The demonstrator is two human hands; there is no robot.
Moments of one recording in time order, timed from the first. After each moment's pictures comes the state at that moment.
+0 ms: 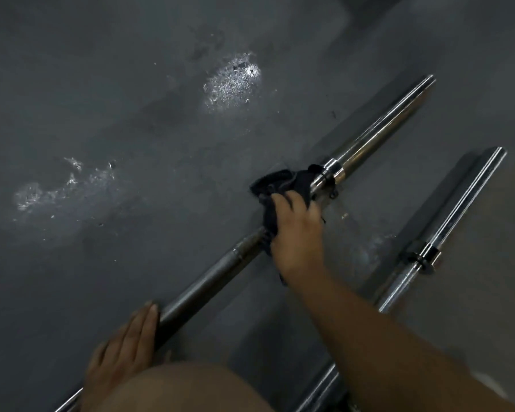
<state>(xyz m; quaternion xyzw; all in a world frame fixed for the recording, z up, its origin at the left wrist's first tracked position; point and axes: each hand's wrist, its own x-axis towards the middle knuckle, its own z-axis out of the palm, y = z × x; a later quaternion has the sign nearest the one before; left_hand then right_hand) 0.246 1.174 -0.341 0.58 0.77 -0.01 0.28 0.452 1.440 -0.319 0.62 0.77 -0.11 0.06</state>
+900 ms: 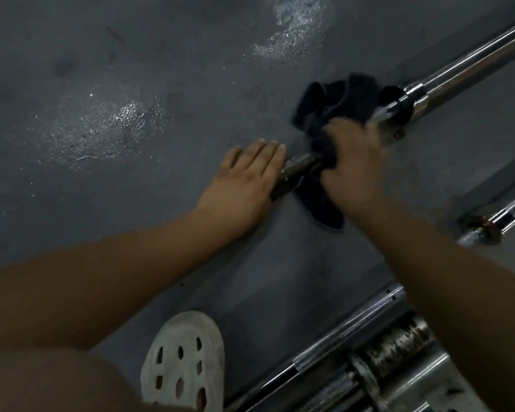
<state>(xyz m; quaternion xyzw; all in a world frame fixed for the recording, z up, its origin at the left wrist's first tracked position) 0.292 1.331 -0.373 0.75 0.64 0.01 0.18 0.474 1.440 -0.344 0.52 0.85 -0.12 0.01</state>
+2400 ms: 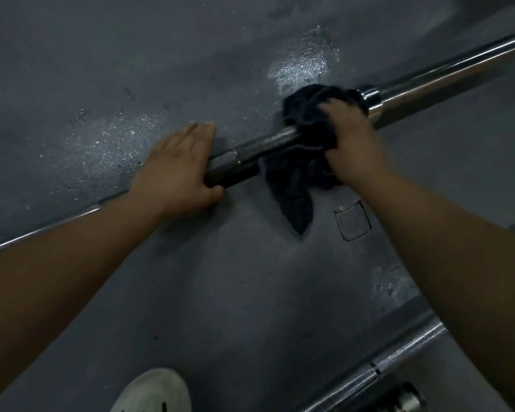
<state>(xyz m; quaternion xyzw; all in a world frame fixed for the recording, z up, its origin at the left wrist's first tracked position) 0.187 1.387 -0.368 0.62 0.76 0.02 0.21 0.431 1.574 -0.344 0.43 0.89 -0.17 -0.01</state>
